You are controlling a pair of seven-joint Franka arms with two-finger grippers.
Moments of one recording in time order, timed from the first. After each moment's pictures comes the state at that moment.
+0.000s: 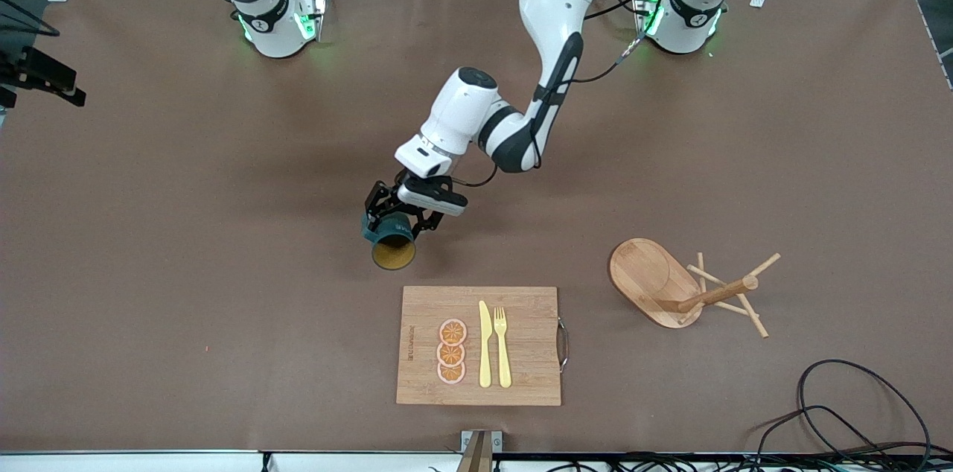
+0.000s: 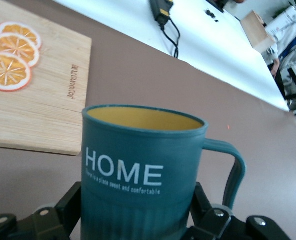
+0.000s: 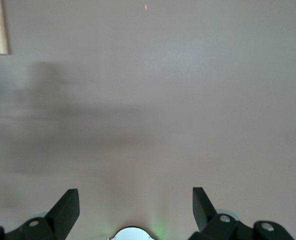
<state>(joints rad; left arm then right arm) -1.18 1.02 0.38 -1.32 -0.17 3.16 -1.02 -0.04 -0.02 -0.06 -1.54 -0.02 1.42 -0.10</state>
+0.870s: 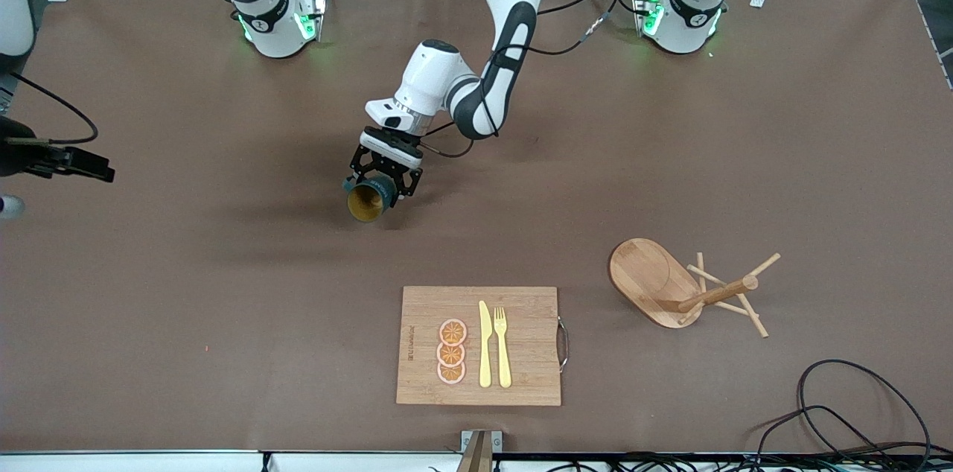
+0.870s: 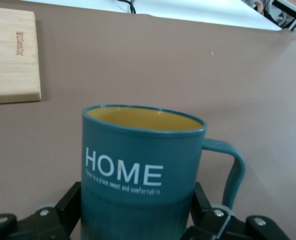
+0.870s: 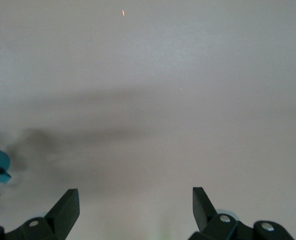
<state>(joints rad) -1.53 1.21 0.67 -1.34 -0.17 3.16 -1.04 -0.05 0.16 -0.05 -1.57 -0.04 1.62 -0.02</state>
